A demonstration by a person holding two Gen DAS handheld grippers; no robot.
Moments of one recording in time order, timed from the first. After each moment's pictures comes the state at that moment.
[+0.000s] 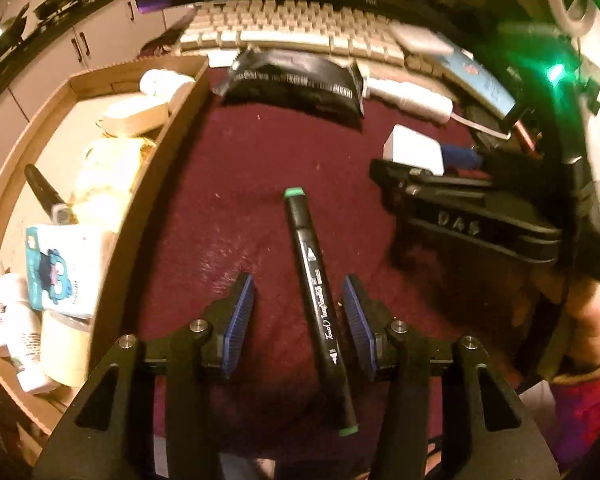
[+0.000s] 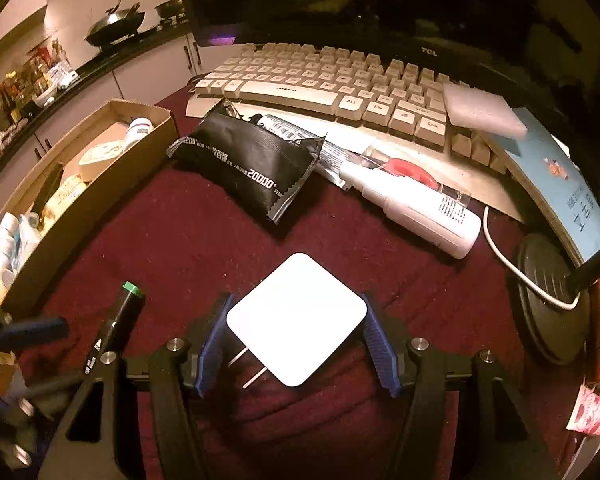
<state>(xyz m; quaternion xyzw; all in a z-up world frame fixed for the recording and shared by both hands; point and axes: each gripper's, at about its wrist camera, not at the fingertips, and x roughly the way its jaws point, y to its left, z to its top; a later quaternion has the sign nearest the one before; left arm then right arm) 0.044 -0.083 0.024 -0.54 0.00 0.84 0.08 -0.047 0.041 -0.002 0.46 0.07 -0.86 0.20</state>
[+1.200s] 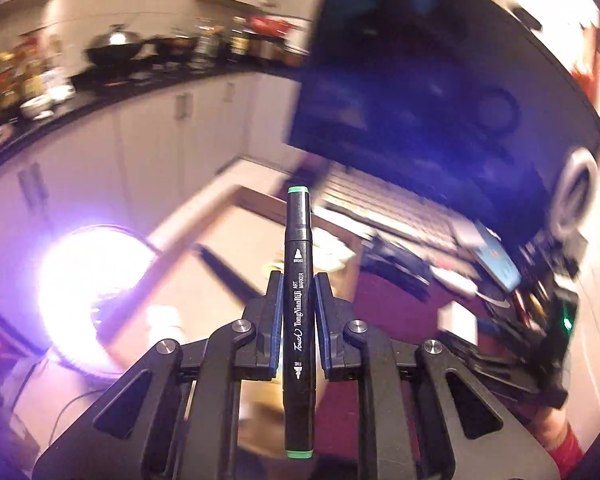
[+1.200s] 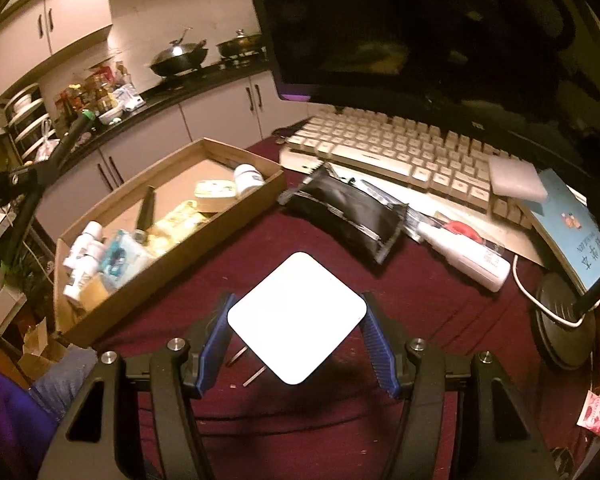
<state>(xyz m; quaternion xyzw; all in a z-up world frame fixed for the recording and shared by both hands) 0.104 -0.246 0.152 -0.33 -0.13 0.93 -0.04 0.009 0.008 0.050 0.38 0.06 -0.88 0.29</state>
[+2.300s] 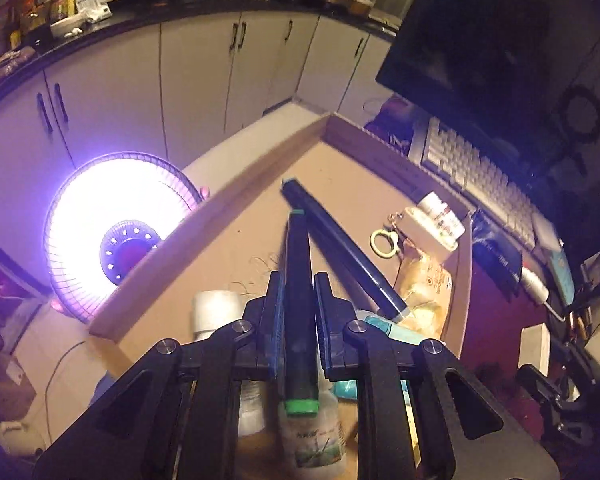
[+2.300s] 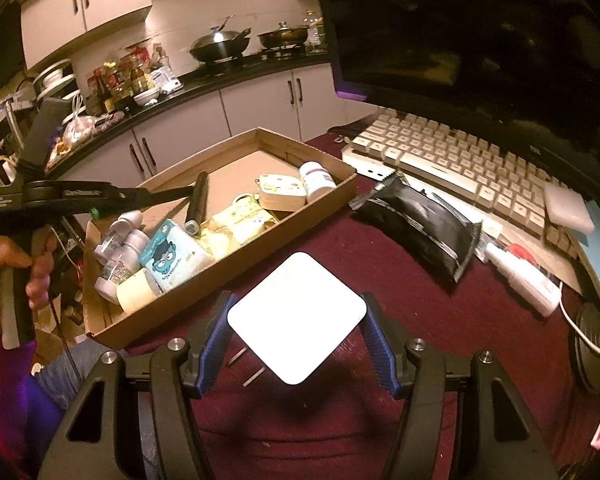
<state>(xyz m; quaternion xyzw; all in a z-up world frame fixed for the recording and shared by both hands) 0.042 -0.299 0.056 -0.43 -0.18 0.88 -0.09 0.020 -0.047 0.048 0.38 0.09 -0.86 0.35</state>
